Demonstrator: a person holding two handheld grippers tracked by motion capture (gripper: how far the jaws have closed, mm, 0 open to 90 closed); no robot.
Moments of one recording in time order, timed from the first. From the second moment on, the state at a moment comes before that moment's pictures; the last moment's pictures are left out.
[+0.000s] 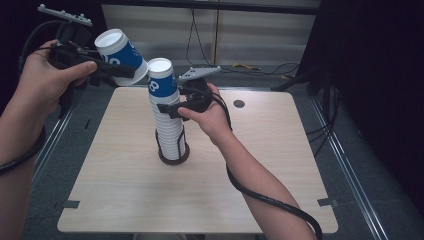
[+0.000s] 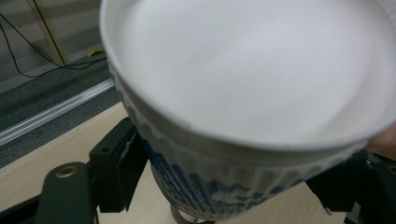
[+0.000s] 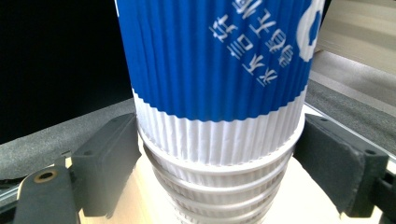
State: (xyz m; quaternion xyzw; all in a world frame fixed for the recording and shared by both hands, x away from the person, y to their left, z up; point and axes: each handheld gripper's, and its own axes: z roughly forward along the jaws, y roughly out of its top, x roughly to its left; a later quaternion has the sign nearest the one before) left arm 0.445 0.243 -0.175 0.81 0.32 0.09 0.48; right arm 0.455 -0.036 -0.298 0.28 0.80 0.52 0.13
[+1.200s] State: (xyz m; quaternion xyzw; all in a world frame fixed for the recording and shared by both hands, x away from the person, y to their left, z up) left arm 0.433 0.272 -0.248 0.82 0.34 0.08 0.45; right arm 0.448 -0.060 -0.306 0.26 0.81 0.51 0.12
